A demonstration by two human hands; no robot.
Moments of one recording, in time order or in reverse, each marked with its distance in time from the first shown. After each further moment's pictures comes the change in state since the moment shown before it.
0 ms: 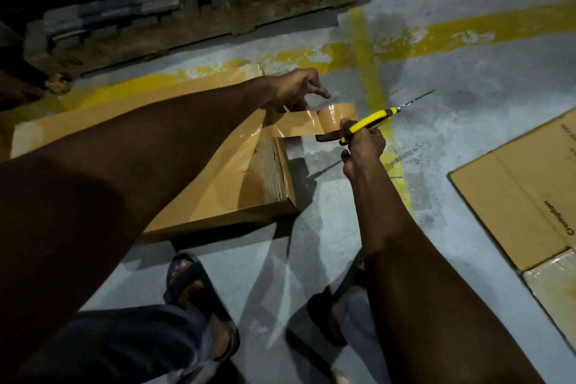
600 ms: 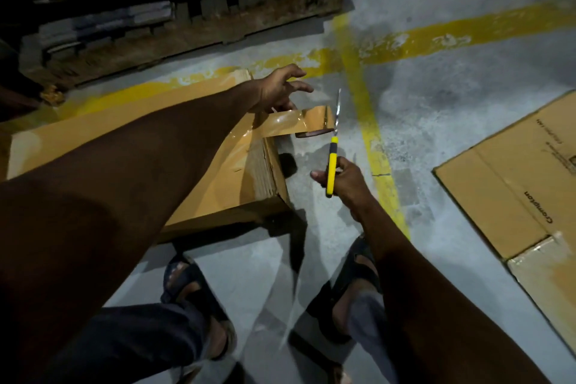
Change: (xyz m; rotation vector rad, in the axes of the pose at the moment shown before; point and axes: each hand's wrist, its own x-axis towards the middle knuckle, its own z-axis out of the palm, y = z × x) left_hand -0.001 -0.002 0.002 -0.249 0.033 -0.046; right_hand -0.035 0.033 -0.073 -0.579 -0.456 -0.207
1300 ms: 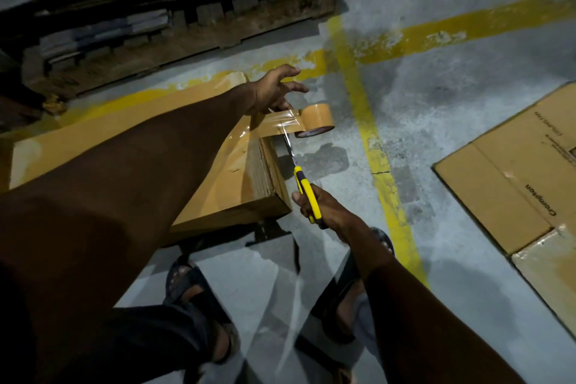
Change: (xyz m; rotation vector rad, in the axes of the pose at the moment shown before) left_hand 0.002 -0.002 0.001 -0.018 0.013 -0.009; right_hand -0.035 0.016 0.025 -0.046 -0.366 0.133
